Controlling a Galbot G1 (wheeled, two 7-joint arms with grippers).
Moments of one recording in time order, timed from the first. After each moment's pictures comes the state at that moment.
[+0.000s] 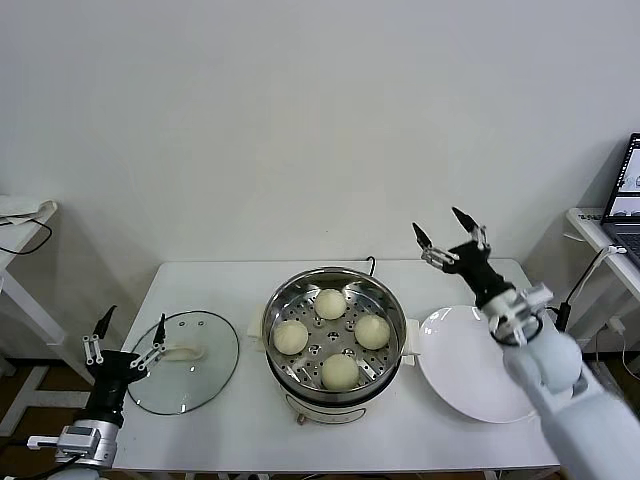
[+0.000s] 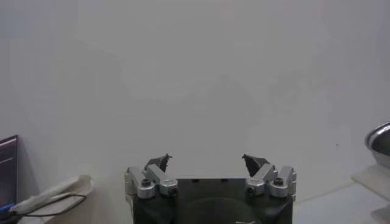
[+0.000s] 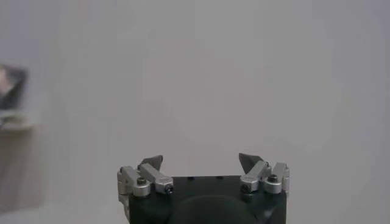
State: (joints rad) left arm 1.57 -1.44 -0.86 -2.08 0.05 -0.13 0.18; right arm -1.11 0.92 0.43 1.89 0.58 0.12 -0.03
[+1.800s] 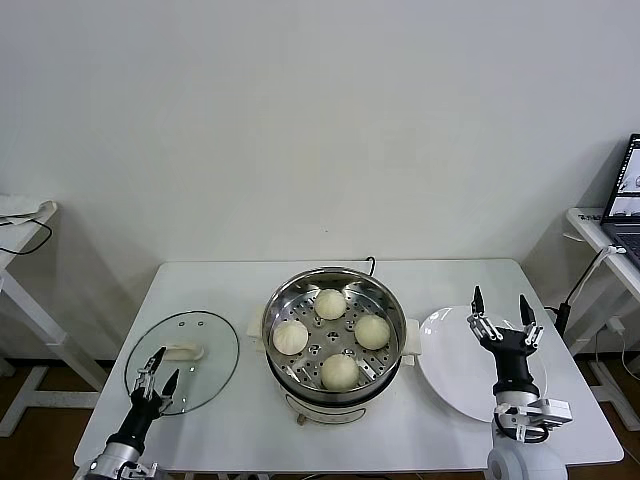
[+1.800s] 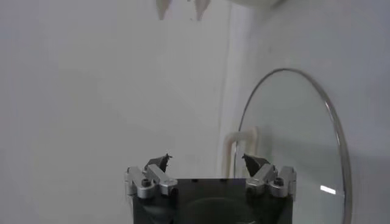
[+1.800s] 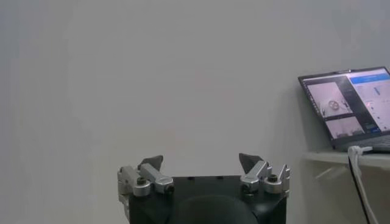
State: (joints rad) left arm 1.44 -1.38 -0.83 -1.58 1.32 -0.42 -0.21; right arm -1.45 1.28 0.63 1.93 0.44 0.27 0.14
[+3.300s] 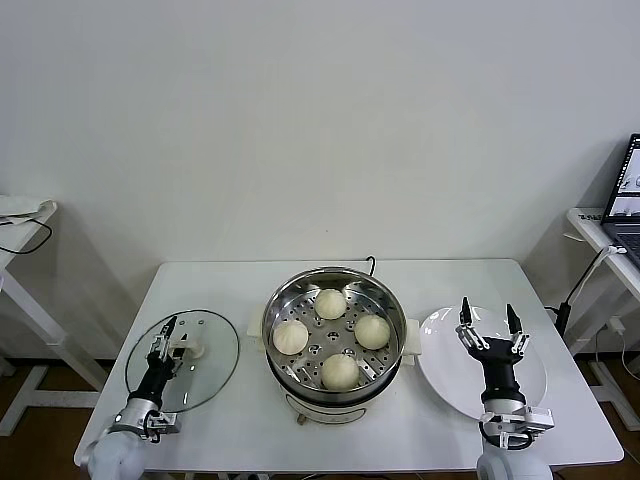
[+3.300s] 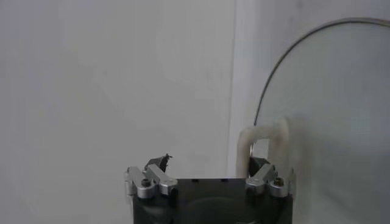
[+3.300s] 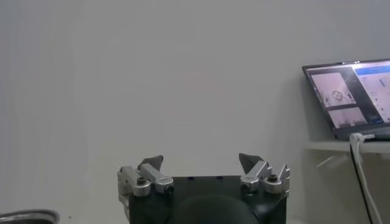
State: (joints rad) left arm 1.20 -1.39 -0.79 -1.38 1.38 -0.37 -0.23; right arm -1.44 1.30 0.60 1.86 0.39 0.32 0.12
